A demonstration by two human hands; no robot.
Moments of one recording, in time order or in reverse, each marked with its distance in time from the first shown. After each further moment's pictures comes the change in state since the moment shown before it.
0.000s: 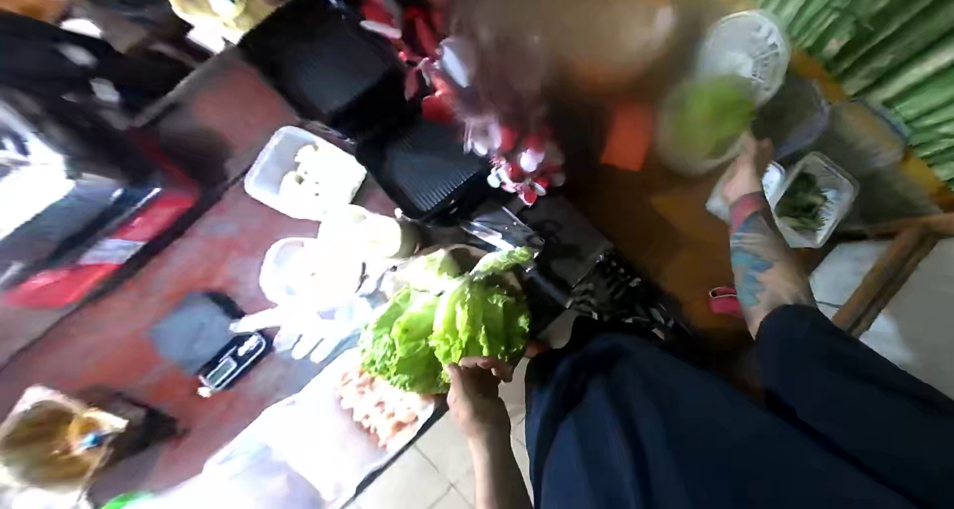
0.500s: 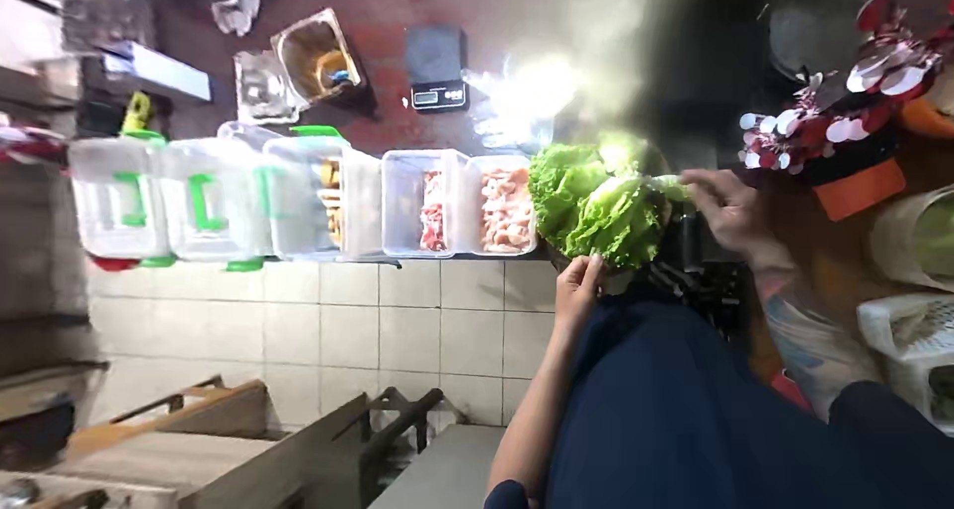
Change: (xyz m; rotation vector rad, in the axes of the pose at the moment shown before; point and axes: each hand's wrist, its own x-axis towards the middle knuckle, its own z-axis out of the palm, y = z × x) left_hand -0.039 -0.031 -0.037 0.048 0.250 -0.027; right_hand -0.337 0.013 0.150 -0.428 -1.641 -0.844
